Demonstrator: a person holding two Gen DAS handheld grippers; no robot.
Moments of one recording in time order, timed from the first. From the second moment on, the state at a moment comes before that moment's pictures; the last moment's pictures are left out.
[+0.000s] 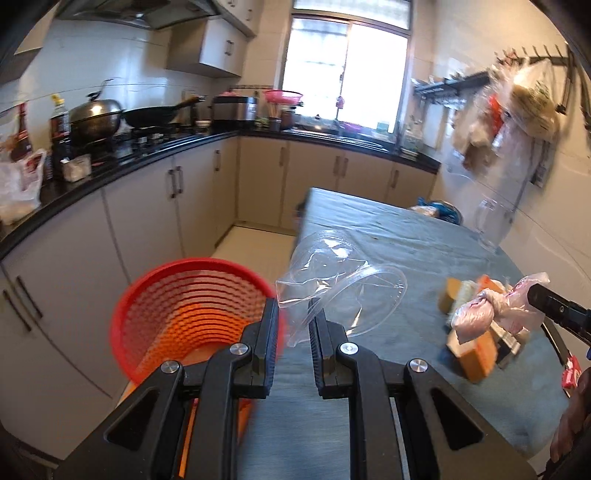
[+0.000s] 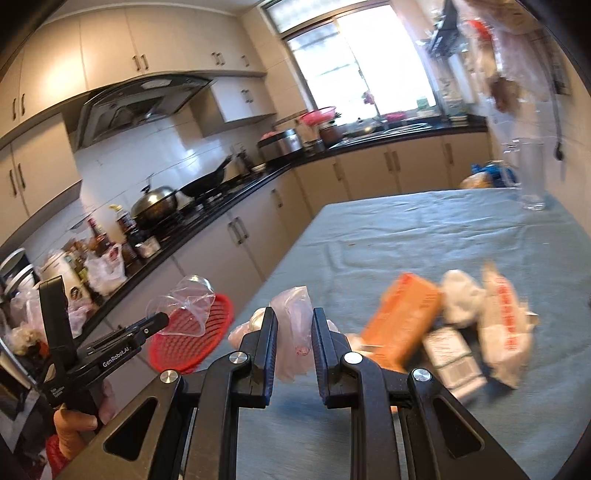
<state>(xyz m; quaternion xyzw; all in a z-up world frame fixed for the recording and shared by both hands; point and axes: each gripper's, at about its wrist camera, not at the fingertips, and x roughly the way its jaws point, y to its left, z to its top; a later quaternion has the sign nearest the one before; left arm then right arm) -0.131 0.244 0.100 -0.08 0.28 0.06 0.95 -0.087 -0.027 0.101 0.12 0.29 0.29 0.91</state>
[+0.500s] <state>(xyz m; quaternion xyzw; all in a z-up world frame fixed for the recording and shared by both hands) -0.153 0.329 0.066 -0.11 0.30 0.16 0.93 -0.061 0.109 0.085 0.07 0.32 0.37 0.87</state>
